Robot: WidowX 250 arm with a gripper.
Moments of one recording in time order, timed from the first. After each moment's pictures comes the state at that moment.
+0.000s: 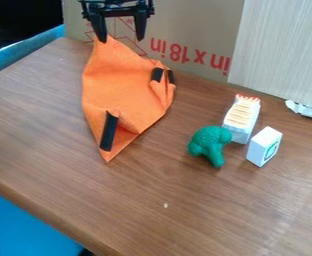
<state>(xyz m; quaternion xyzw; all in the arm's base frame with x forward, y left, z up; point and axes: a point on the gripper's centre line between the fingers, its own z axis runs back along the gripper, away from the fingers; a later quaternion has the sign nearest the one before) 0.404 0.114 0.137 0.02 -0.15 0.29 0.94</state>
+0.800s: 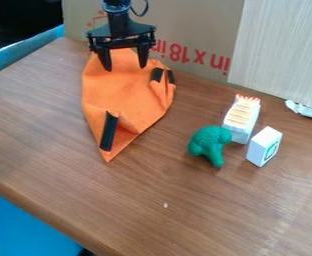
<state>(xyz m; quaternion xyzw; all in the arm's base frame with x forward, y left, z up) 0.412 0.115 0.087 0.02 -0.16 0.32 0.93</state>
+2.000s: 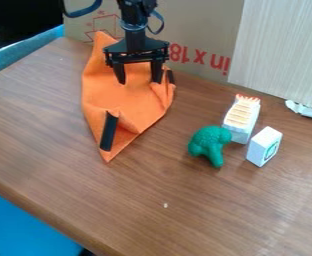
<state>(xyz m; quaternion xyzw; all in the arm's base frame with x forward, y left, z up) 0.424 0.098 0.061 0.02 -0.16 0.33 0.93</state>
